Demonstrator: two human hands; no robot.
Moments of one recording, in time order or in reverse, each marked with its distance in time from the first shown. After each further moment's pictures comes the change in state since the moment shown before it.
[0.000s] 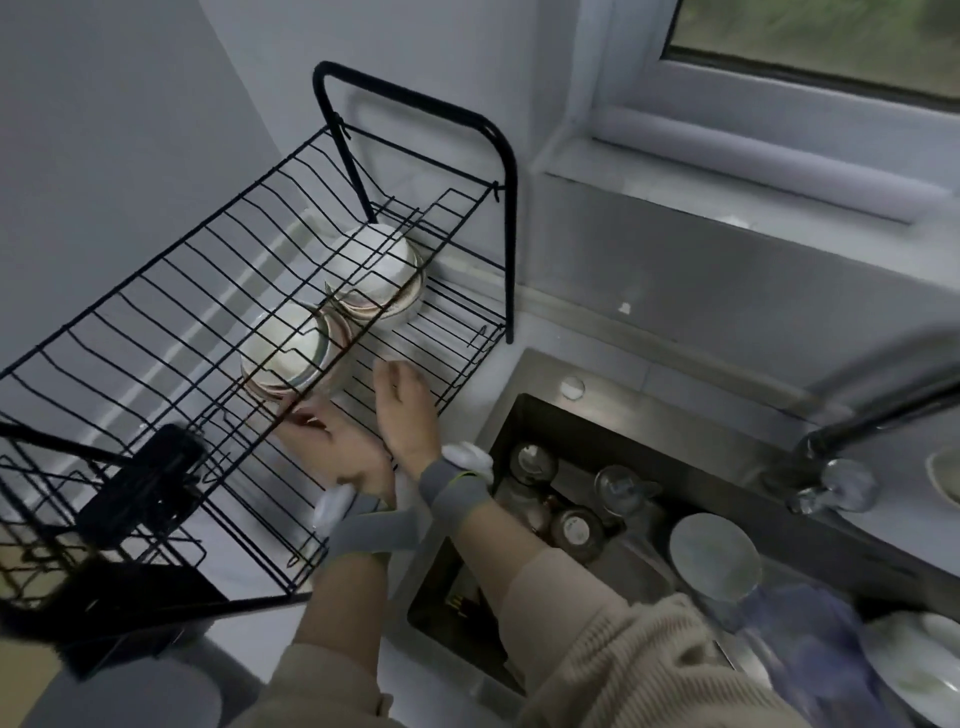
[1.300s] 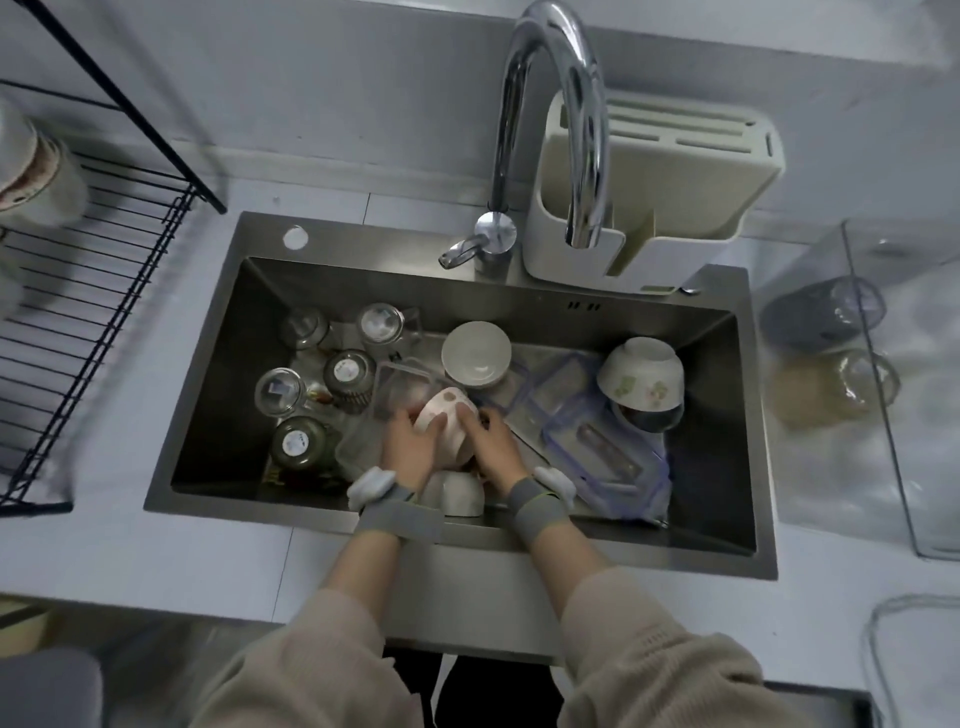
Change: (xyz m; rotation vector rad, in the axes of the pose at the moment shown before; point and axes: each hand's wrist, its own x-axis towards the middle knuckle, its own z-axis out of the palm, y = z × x) left_hand -0.330 -0.098 -0.084 0.622 -1.293 -0.034; right_hand -0.240 0.258 -0.273 0.125 0.268 0.632
